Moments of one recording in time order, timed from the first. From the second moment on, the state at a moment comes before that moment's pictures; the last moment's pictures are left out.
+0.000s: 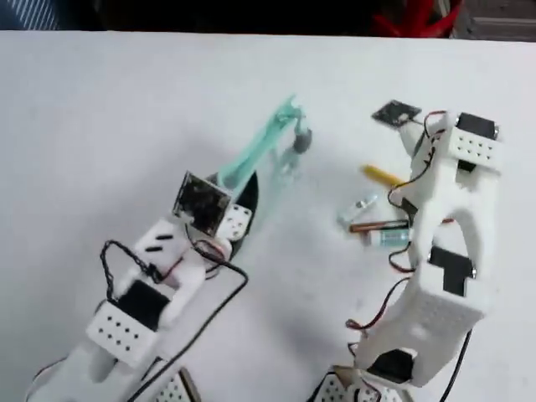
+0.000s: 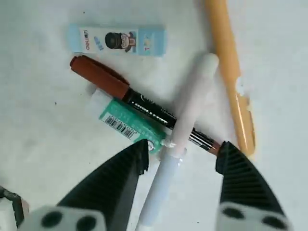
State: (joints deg) left arm 24.9 -65.2 75.2 16.7 -2.6; right arm 17.6 21.2 -10.6 88.9 64.0
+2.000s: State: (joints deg) left arm 24.9 -66.5 75.7 17.3 -2.6; right arm 10.7 -32.5 -6.8 97.5 49.2
